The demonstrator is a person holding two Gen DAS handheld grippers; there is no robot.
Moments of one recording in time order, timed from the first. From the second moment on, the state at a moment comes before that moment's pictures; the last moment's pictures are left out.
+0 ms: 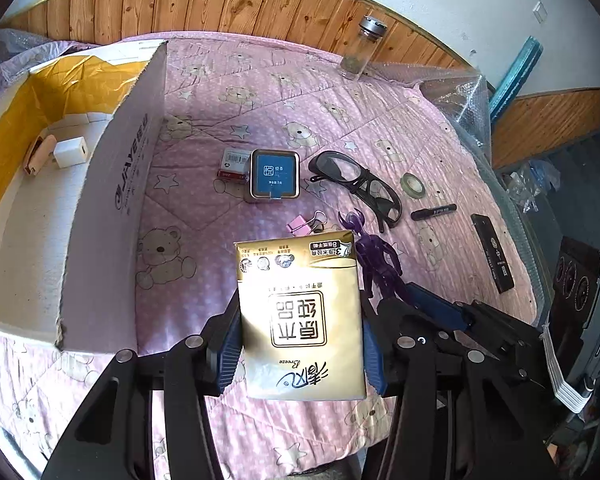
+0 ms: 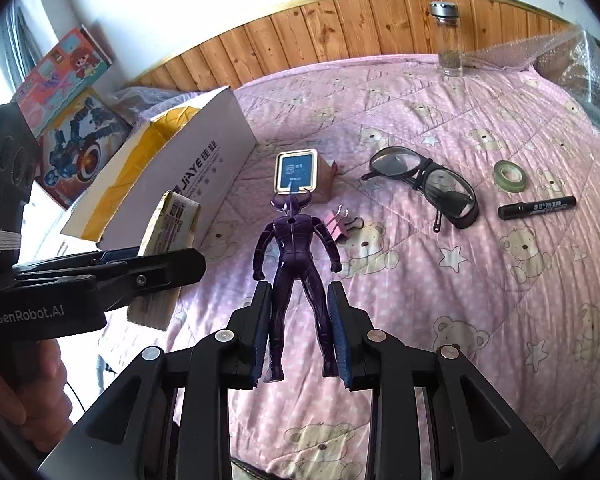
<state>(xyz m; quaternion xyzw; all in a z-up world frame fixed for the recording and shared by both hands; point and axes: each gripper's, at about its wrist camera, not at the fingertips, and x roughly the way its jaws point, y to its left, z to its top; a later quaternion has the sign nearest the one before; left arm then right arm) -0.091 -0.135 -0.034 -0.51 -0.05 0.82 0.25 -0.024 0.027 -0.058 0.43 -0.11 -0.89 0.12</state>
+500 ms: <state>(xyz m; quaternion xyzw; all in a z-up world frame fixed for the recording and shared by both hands) -0.046 -0.203 0.009 -0.46 -0.07 0.85 0.26 0.016 -0.043 -0.011 0.39 -0.07 -0.91 0.13</state>
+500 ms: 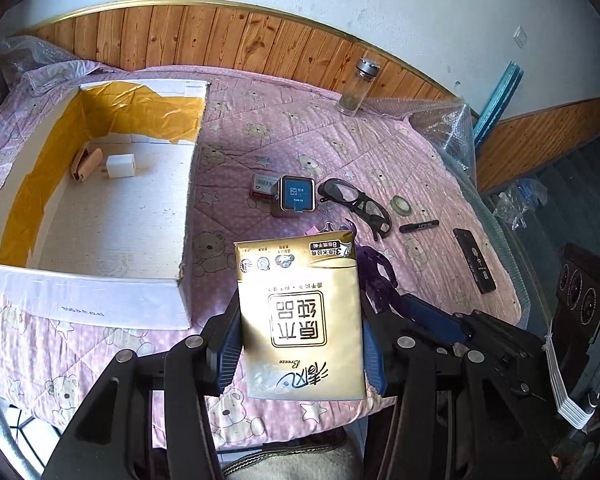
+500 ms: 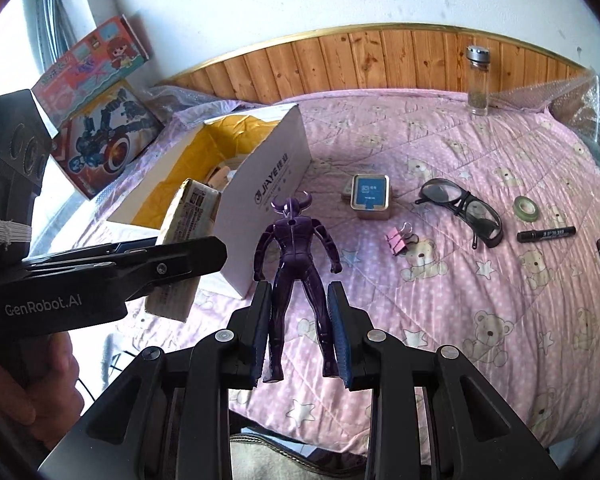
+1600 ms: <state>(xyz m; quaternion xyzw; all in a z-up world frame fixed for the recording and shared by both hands) -0.064 -0.353 0.040 -0.41 -0.17 0.88 0.19 -0.022 -0.178 0.045 0.37 0.04 -0.90 0.23</state>
